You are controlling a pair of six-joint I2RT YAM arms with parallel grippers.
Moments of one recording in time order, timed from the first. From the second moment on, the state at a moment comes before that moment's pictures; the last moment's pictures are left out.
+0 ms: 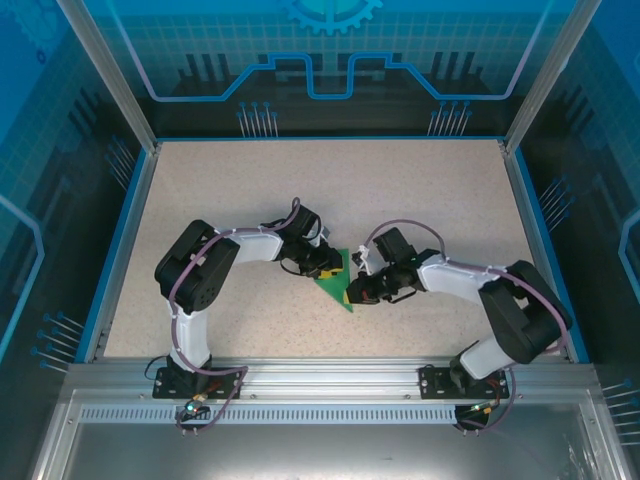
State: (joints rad) left arm -0.54 1.96 1.07 -0.18 0.63 -0.87; right arm 0.56 1.57 0.71 -0.29 -0.71 0.50
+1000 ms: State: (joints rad) left arm -0.48 2.06 1.25 -0.38 0.73 -0.75; right arm 0.58 1.69 0.74 -0.26 -0.58 0.47
